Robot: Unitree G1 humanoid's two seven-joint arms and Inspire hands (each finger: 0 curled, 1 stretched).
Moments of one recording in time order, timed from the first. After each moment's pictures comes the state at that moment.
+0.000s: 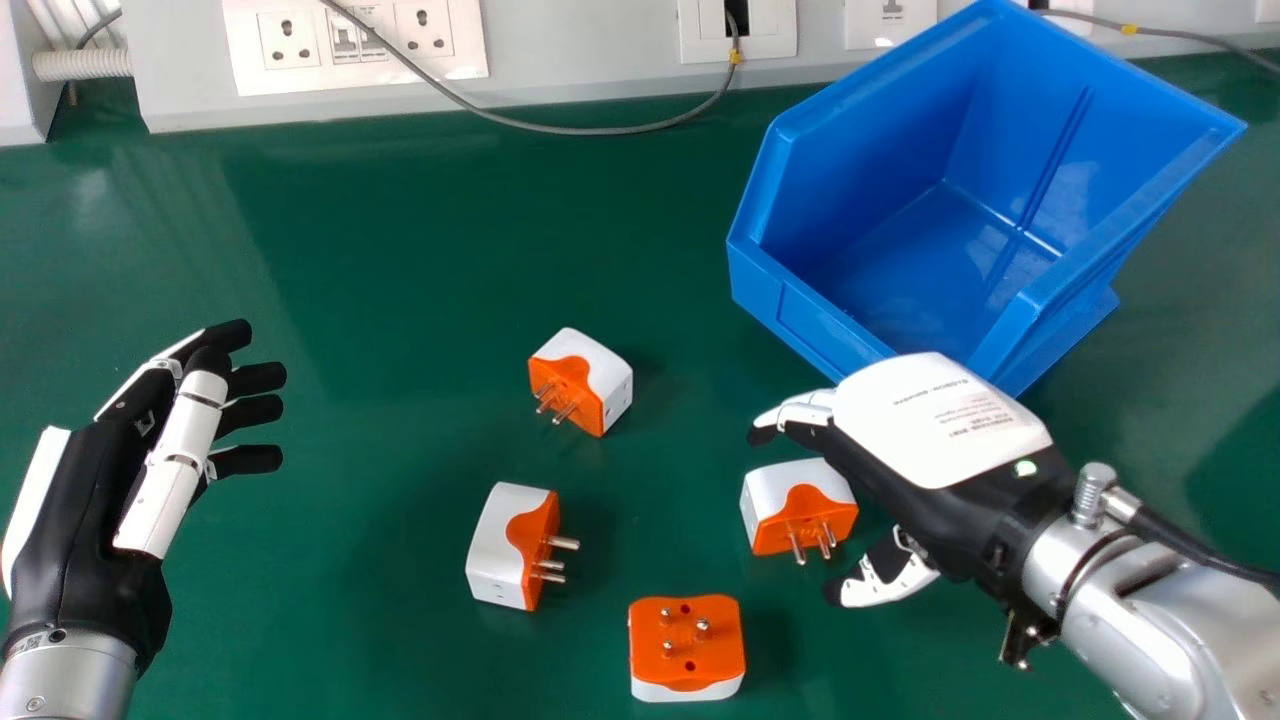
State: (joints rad) left arm 0.20 0.26 0.35 -0.22 -0.16 0.12 -0.15; right arm -0.12 -0.56 0.29 -0.18 -0.92 -0.08 0.35
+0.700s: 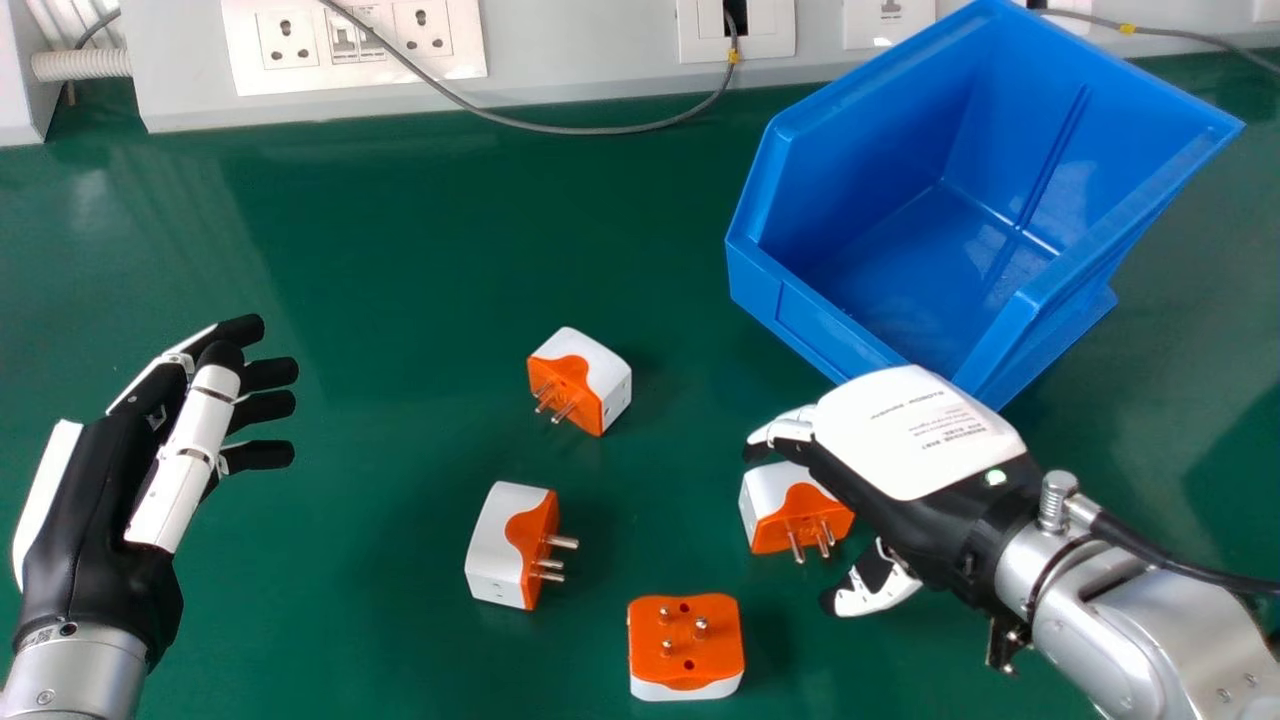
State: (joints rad) left arm 0.20 0.26 0.34 -0.25 -0.16 0.14 -0.15; right arm -0.15 -0.55 0.35 -0.13 -0.97 -0.06 0.34
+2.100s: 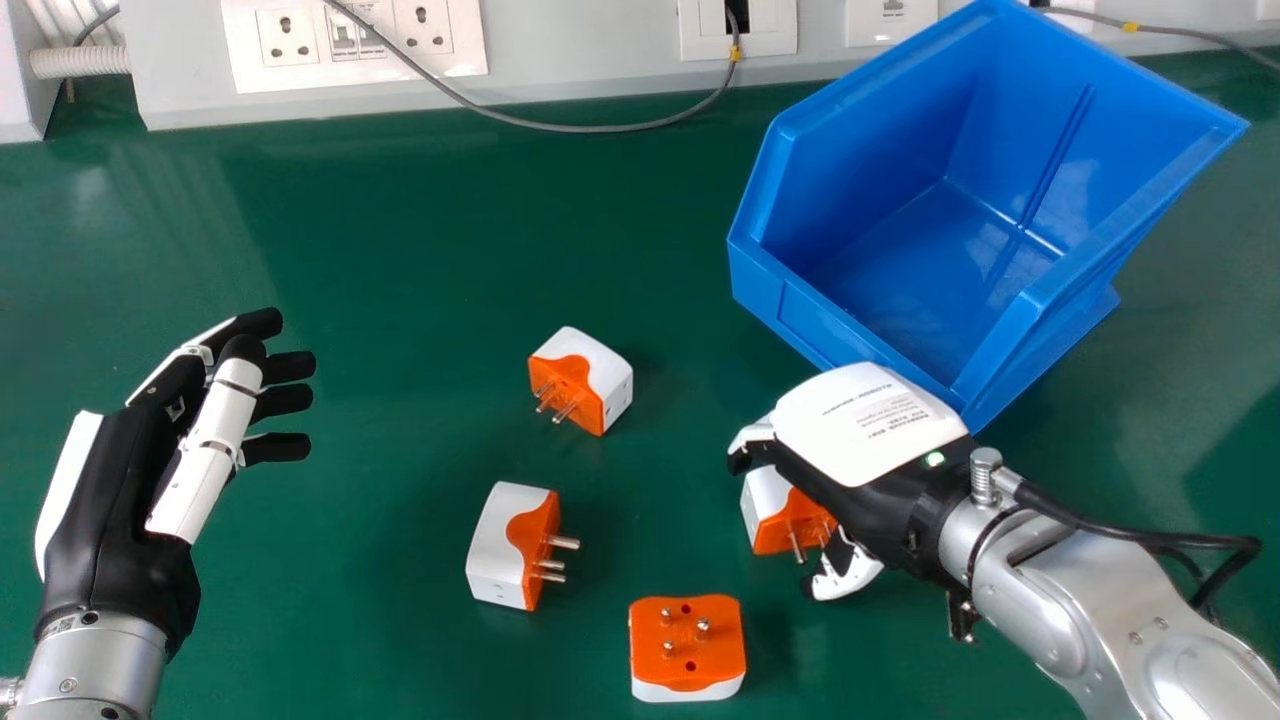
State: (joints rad) left arm 0.18 0.25 0.31 -0.25 -0.15 0.14 -0.13; right arm -0.31 -0.50 0.45 0.08 -1.03 -0.06 0.31
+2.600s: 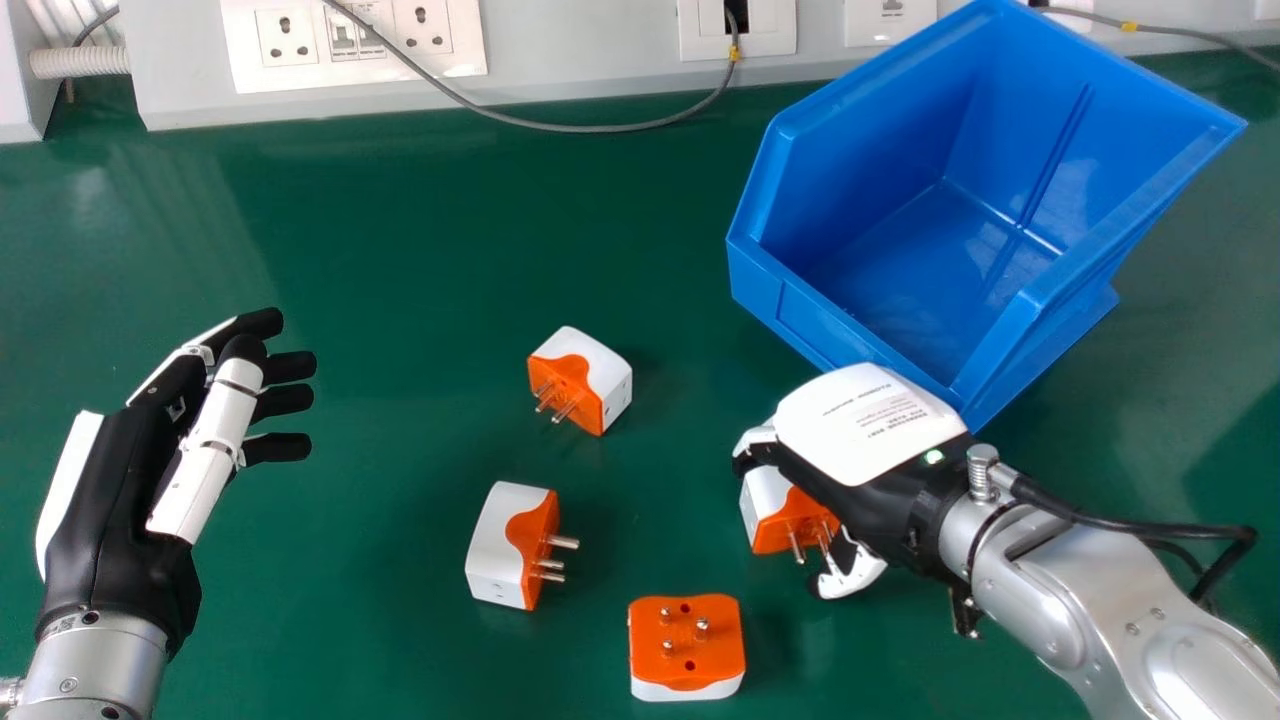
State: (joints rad) left arm 0.18 0.25 0.31 -0.25 -0.15 0.14 -0.13; right arm -0.33 -0.51 0.47 0.11 -1.02 -0.06 0.32
